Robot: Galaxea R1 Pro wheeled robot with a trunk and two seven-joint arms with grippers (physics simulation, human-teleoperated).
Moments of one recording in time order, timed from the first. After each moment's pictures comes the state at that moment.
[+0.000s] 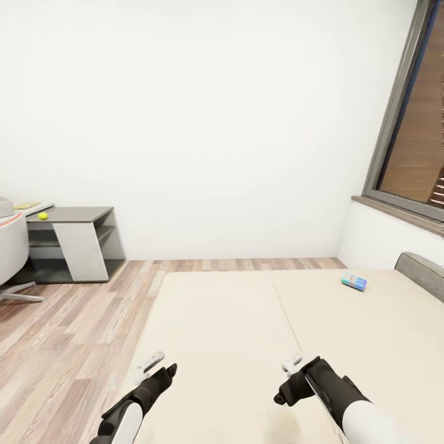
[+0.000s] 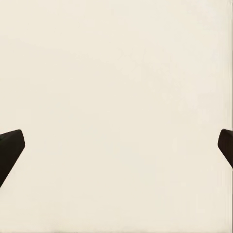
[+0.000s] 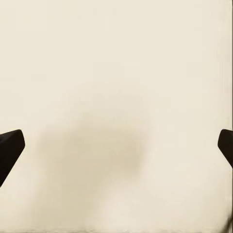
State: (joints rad) left arm -0.15 -0.09 -0.02 -1.21 0.61 0.38 0.27; right arm -0.61 -0.05 0.12 -0.44 0.41 0.51 0.50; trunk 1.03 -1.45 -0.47
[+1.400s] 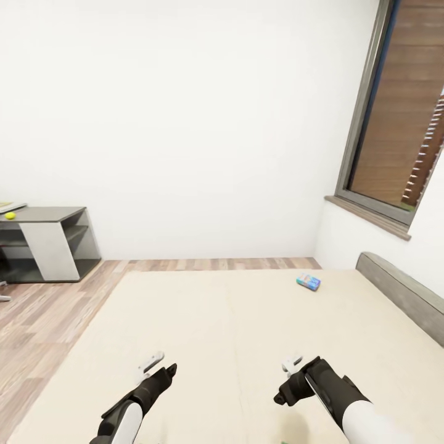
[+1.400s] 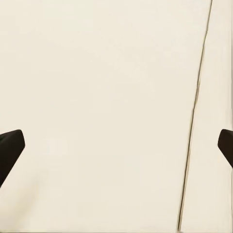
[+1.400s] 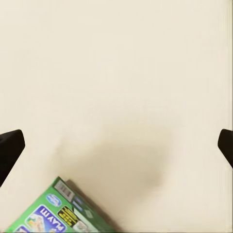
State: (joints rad) left arm -0.15 -0.09 -0.02 -1.21 0.61 0.38 0.27; right arm -0.61 -0.05 0.12 -0.44 0.41 0.51 0.50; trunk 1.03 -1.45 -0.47
